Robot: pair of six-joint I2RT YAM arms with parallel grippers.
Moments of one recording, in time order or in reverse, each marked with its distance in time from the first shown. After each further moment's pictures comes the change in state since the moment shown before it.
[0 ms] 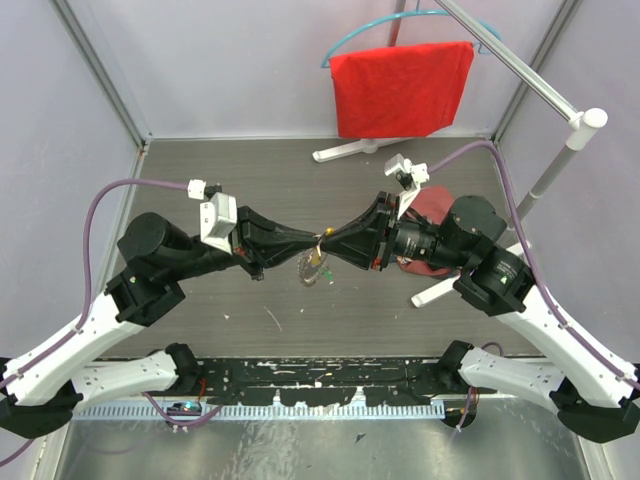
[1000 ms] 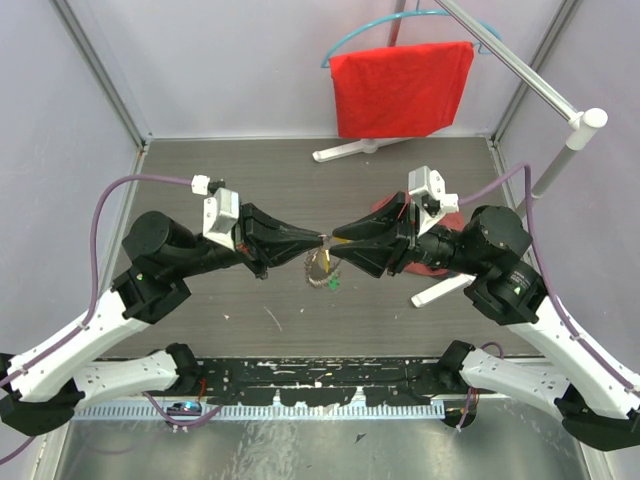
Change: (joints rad) left arm 0.000 0.026 -0.003 0.060 0.021 -0.057; right arm 0.000 -0.073 -0.025 0.104 -0.064 -0.294
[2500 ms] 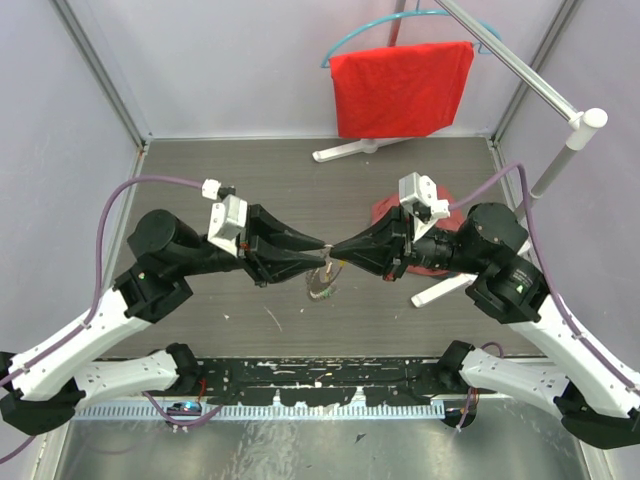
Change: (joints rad) left arm 0.000 0.008 -0.003 -0.011 0.113 -0.014; right arm 0.001 0.016 0.022 -0.073 -0.061 -0.051
